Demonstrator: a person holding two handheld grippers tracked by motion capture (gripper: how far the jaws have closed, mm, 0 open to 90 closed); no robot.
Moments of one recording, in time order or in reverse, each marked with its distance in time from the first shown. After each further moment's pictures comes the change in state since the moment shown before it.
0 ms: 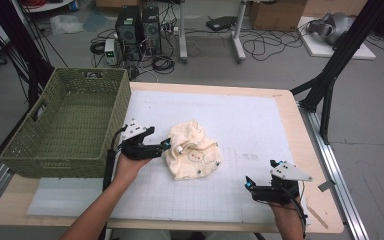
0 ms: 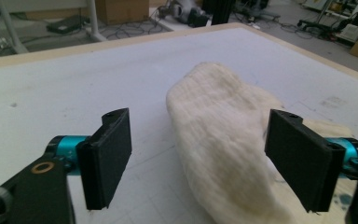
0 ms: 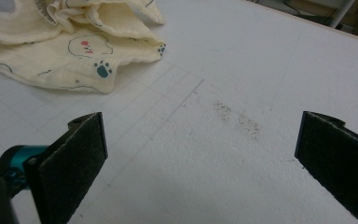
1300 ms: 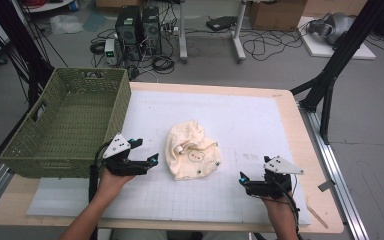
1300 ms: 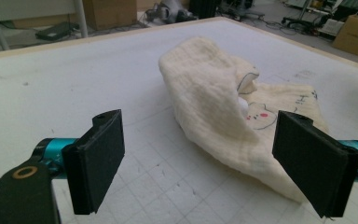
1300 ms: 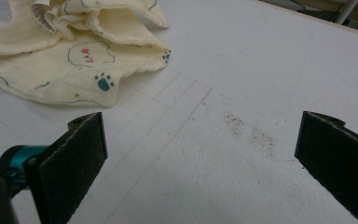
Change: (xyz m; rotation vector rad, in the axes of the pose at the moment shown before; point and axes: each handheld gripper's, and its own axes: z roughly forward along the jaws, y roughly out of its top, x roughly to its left) left arm 0.002 -0.024 -0.035 0.022 -0.043 0.019; right arm 0.005 0.008 0.017 0.015 0.011 0.016
